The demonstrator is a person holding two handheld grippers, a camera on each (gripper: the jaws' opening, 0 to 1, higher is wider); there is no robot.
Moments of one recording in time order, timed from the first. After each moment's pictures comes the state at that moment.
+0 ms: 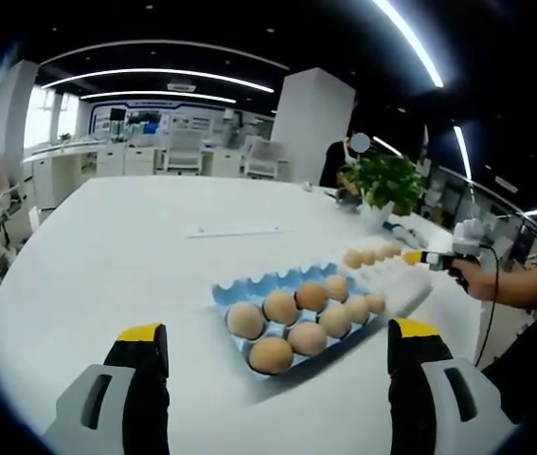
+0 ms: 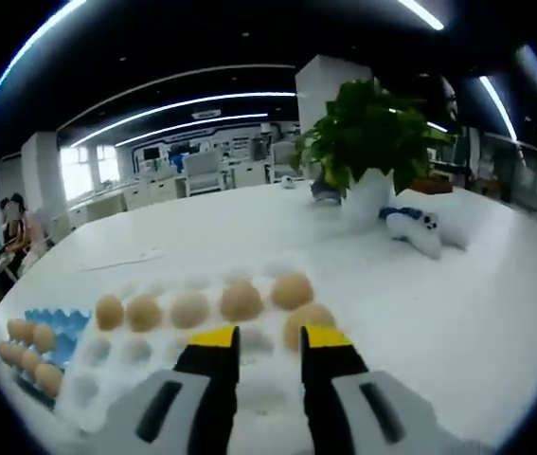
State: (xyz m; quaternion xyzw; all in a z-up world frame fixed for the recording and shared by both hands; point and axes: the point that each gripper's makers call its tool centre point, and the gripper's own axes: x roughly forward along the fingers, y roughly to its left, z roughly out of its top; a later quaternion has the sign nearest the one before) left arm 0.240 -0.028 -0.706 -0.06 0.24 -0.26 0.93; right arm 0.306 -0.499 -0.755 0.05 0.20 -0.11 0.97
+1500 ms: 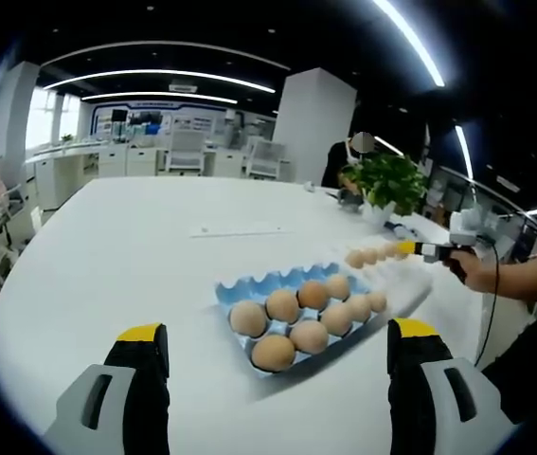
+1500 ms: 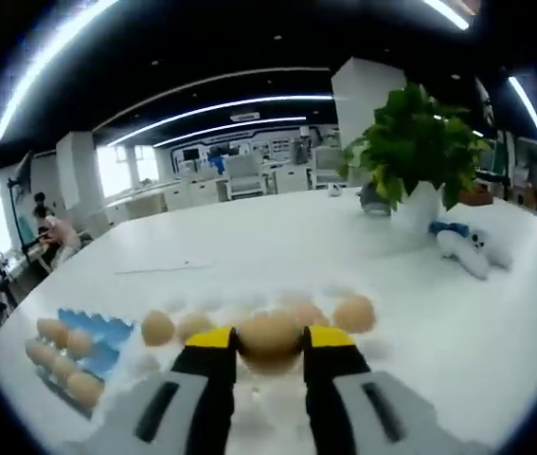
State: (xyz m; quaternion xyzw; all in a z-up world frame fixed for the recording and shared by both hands) left arm 0.237 -0.026 -0.706 -0.06 0.23 -0.25 0.94; right arm 0.335 -0.414 -0.736 0.05 0.18 0.04 0.98
